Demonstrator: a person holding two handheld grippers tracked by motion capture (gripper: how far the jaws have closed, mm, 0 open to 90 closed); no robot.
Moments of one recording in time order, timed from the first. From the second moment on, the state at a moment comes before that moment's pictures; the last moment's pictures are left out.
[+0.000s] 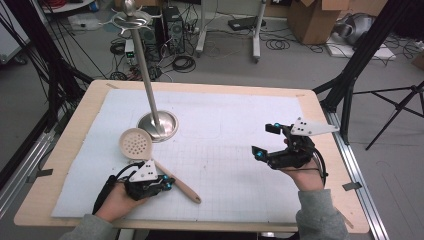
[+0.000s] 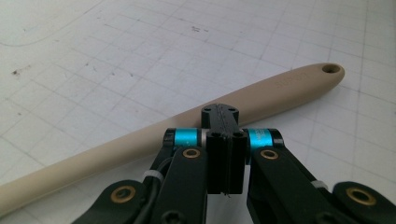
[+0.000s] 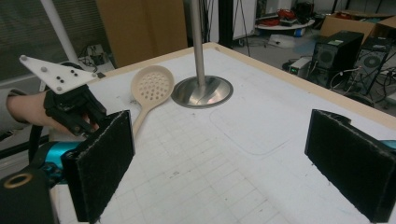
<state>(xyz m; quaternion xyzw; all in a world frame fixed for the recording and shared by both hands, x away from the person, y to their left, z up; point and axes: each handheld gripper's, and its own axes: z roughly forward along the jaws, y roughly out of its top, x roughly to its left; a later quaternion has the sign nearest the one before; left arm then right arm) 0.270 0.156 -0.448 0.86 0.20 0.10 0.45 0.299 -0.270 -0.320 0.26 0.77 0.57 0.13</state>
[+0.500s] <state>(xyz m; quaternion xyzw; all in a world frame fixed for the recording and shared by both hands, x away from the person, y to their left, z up) 0.287 0.159 -0.443 0.85 0.24 0.11 0.47 0.292 -0.283 -0.324 0.27 0.77 0.56 0.13</state>
